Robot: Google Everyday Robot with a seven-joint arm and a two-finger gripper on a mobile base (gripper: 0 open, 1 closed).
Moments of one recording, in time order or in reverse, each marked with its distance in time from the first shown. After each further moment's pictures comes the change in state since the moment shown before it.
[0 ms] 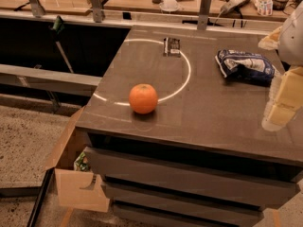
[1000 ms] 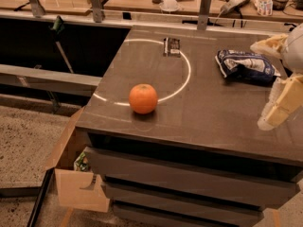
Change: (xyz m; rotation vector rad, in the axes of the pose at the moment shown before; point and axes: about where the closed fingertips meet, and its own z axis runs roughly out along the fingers) arm -0.003 -0.011 0.022 -0.025 -0.290 -0.037
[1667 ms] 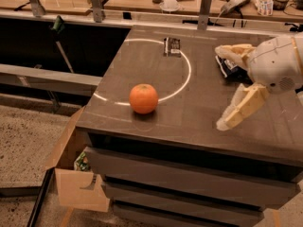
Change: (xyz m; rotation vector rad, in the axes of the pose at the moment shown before) arm -0.059 0.005 0.046 -0.016 -0.392 -0.053
